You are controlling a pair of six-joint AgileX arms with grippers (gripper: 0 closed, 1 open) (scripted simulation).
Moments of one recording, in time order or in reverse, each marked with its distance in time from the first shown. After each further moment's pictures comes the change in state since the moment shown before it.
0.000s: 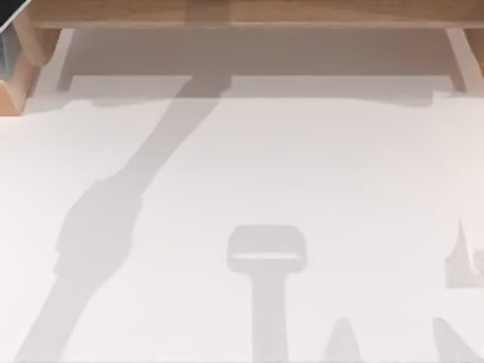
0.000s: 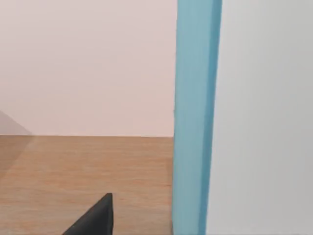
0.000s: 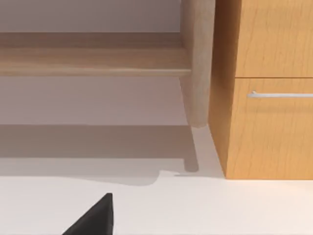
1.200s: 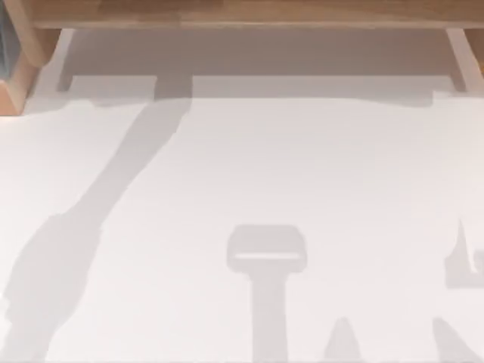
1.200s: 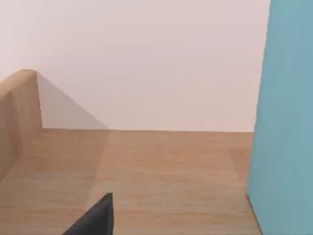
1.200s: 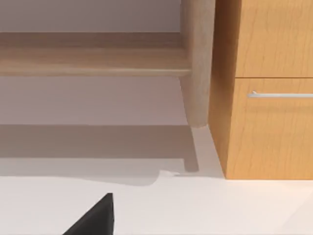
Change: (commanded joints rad) left arm 0.059 -0.372 -0.431 0.066 0.051 0.000; right arm 0.000 0.000 0.000 0.000 0.000 0.000
